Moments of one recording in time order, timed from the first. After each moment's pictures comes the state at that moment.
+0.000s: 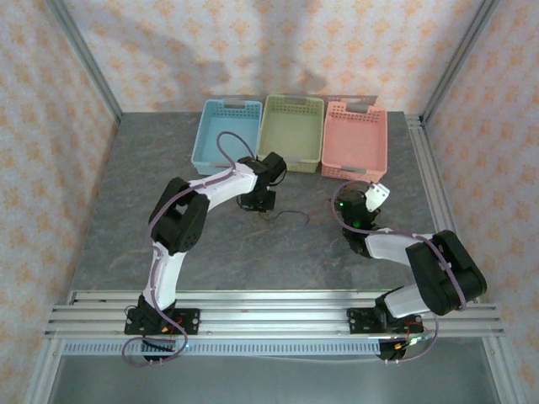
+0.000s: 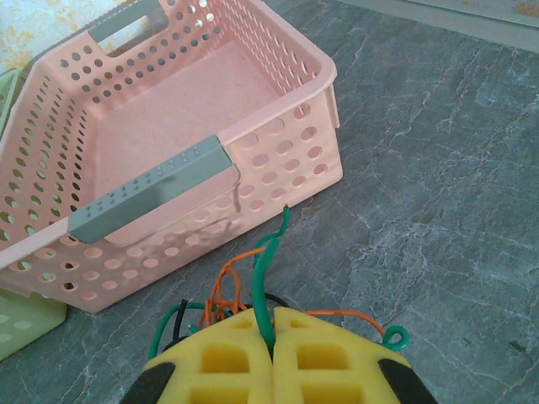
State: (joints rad) left arm -0.59 2.08 1.60 -0.93 -0.09 -0.53; right arm 0.40 1.42 0.44 0.41 0.69 0.76
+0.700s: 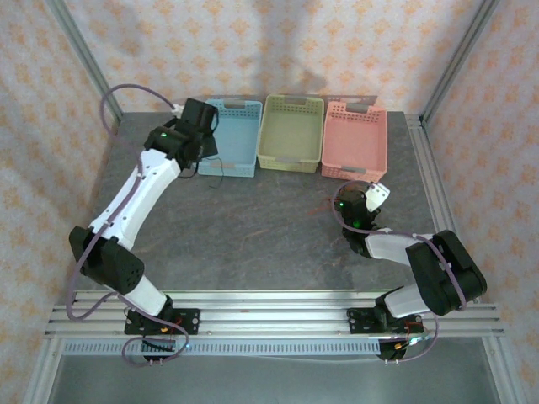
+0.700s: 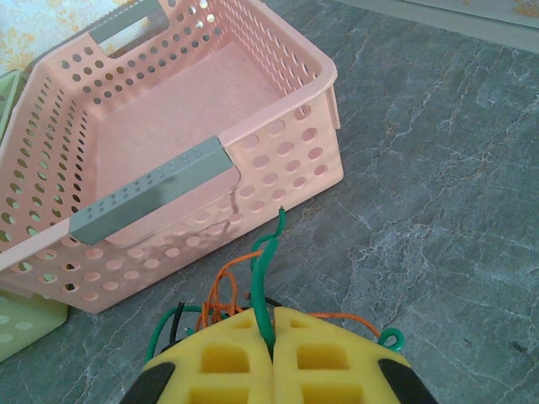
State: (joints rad) left arm -0.30 1.57 1.67 -0.98 -0.40 -0.54; right arm 0.40 1.42 0.44 0.42 0.69 0.76
